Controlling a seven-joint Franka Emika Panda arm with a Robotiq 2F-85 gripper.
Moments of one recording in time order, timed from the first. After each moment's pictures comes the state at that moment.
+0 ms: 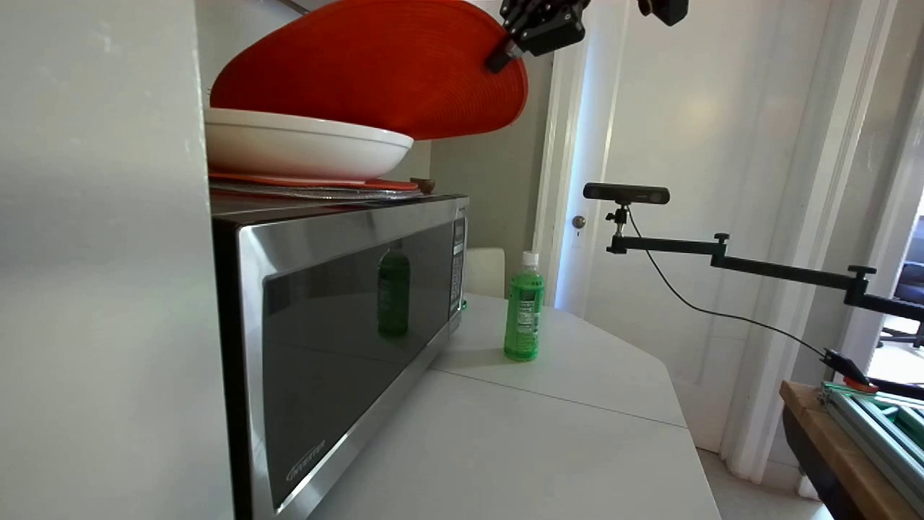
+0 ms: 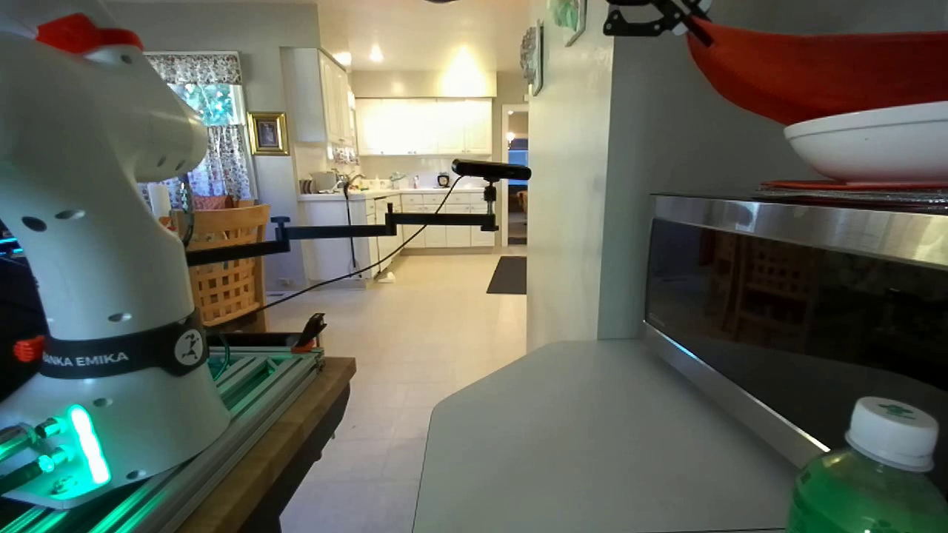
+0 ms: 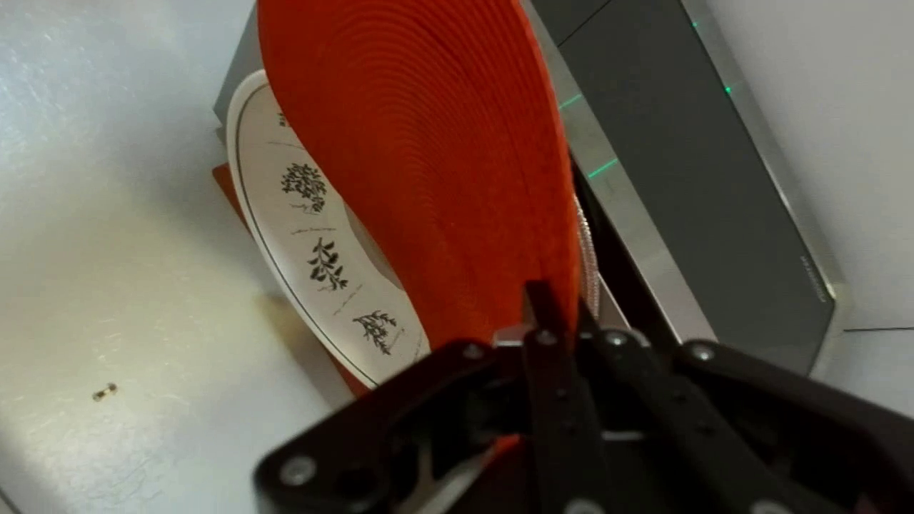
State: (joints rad) arm 0.13 -0.37 -0.03 -2.39 -0.50 2.78 -0.57
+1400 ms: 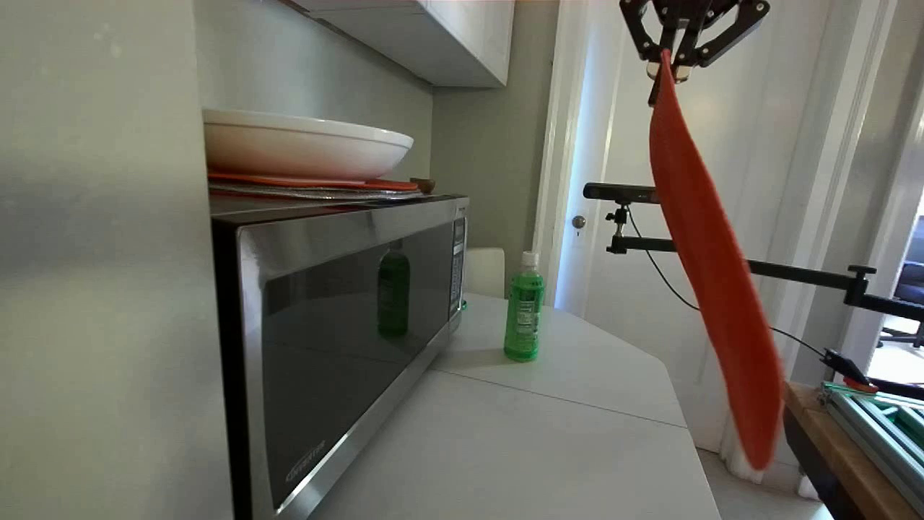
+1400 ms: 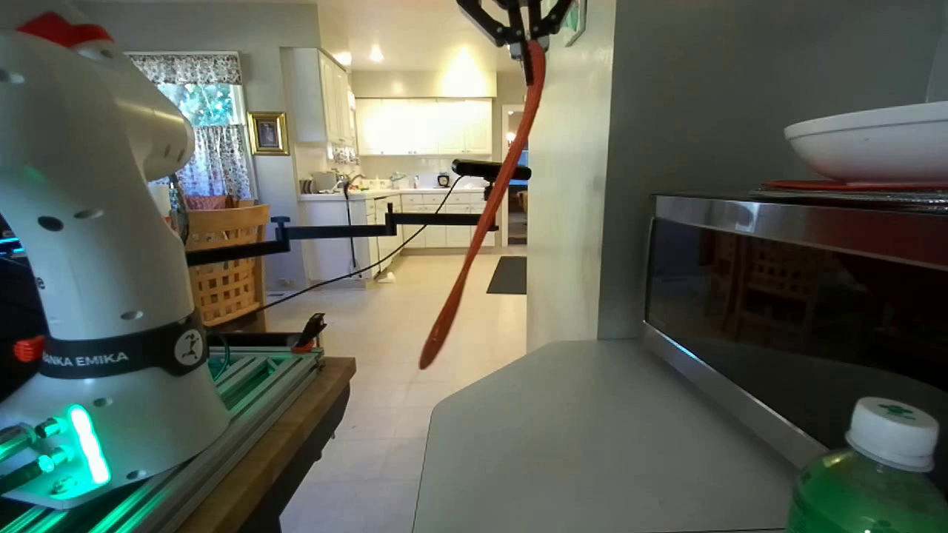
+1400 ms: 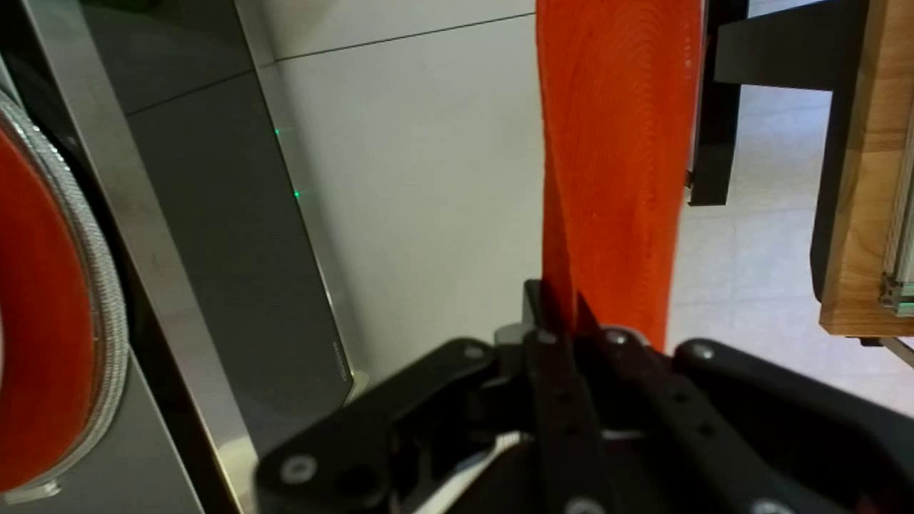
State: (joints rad) arm 0.28 -0.58 -0.12 -2.37 -0.14 1.96 -1.24
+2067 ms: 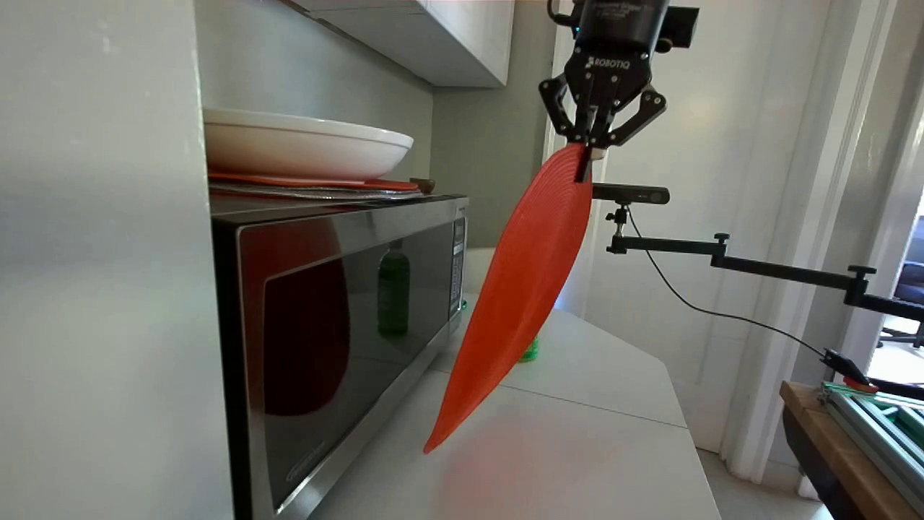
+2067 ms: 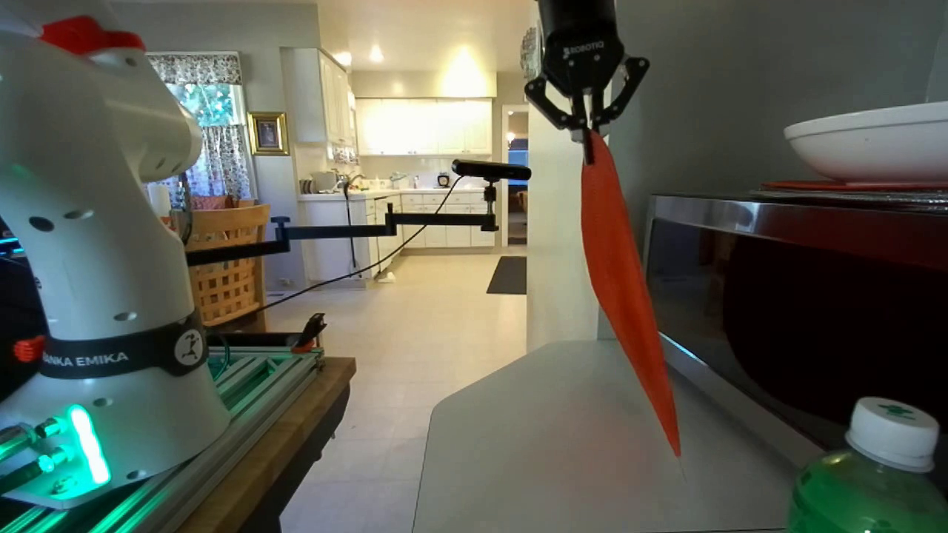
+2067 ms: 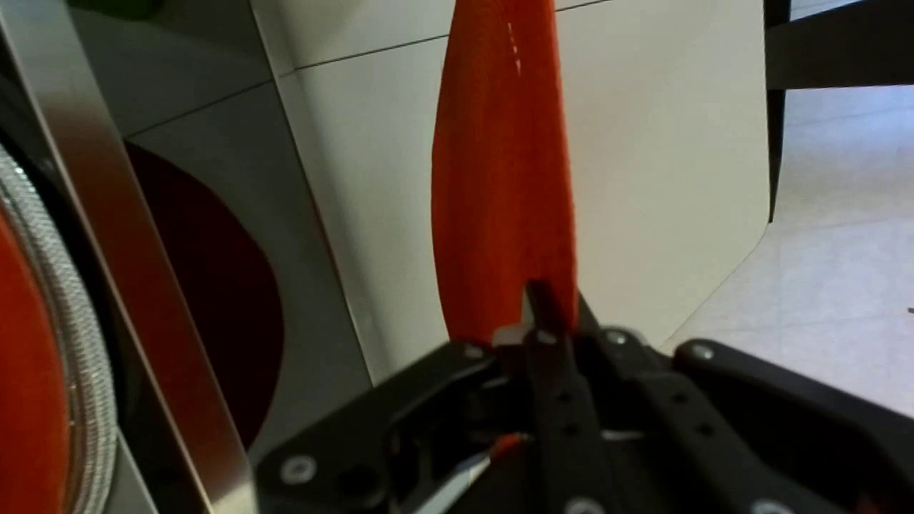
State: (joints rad) arm 0.20 -0.30 -0.03 -2.33 -0.15 2.17 -1.19
